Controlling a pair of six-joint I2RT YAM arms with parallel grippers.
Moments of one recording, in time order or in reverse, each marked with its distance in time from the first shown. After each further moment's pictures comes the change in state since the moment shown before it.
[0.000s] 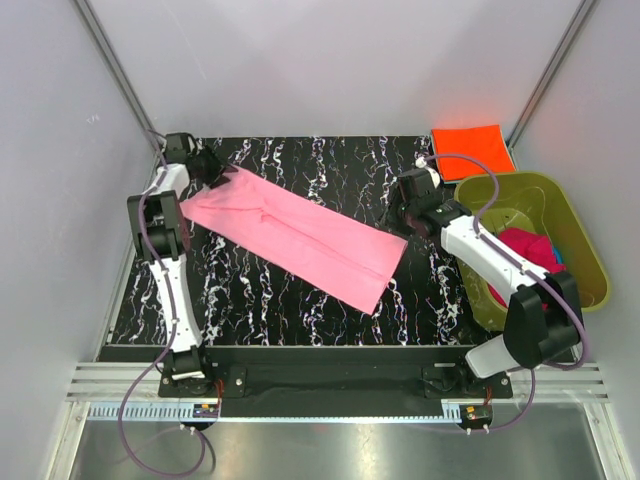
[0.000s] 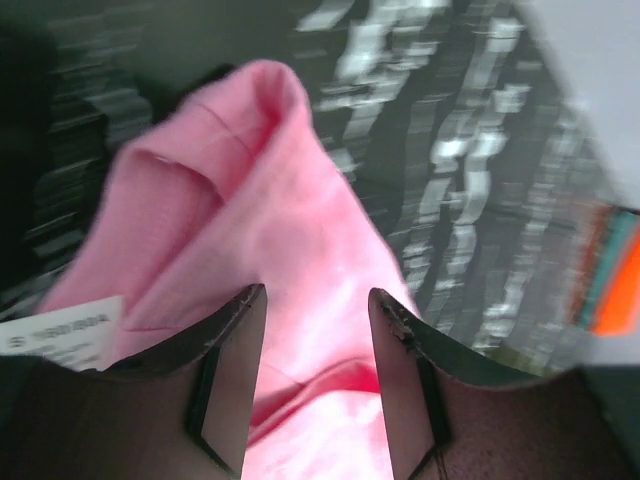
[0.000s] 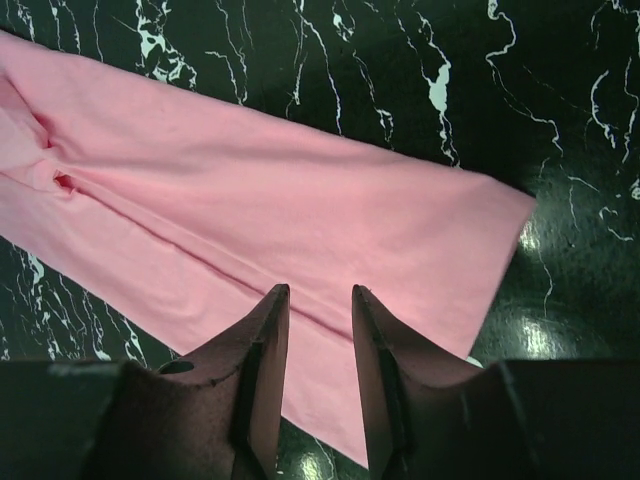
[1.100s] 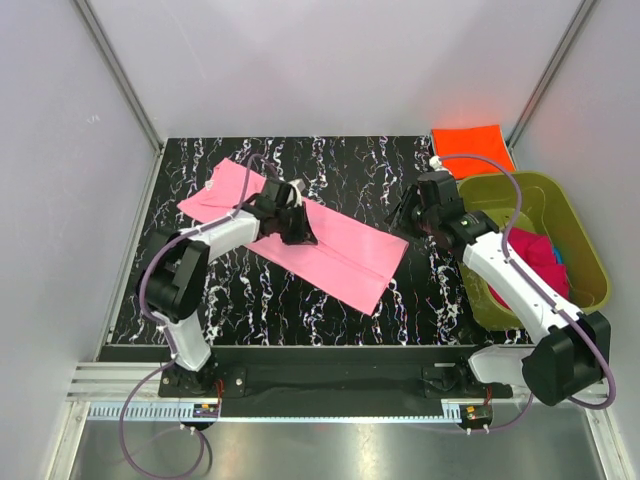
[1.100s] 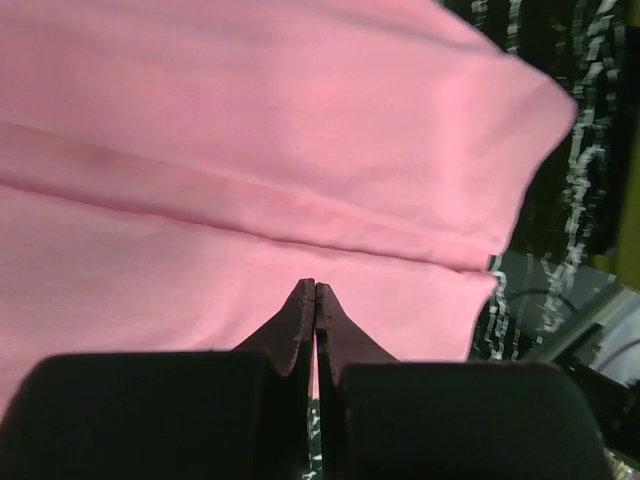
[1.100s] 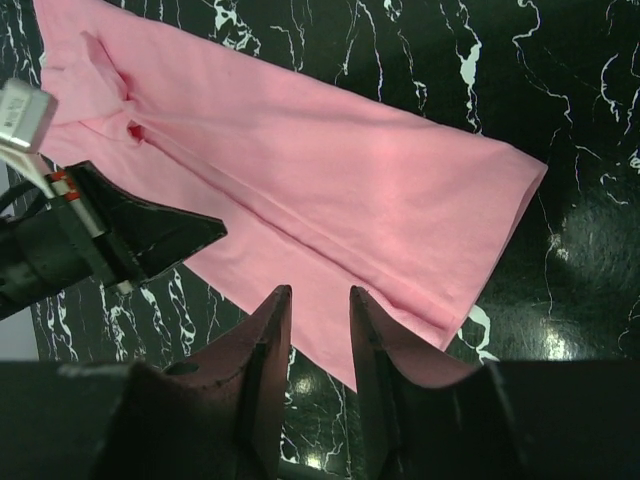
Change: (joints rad) left arm -0.637 -0.669 -0.853 0.132 -0.098 0.063; right arm -0.015 -0.195 -0.019 -0.080 -0.093 -0.034
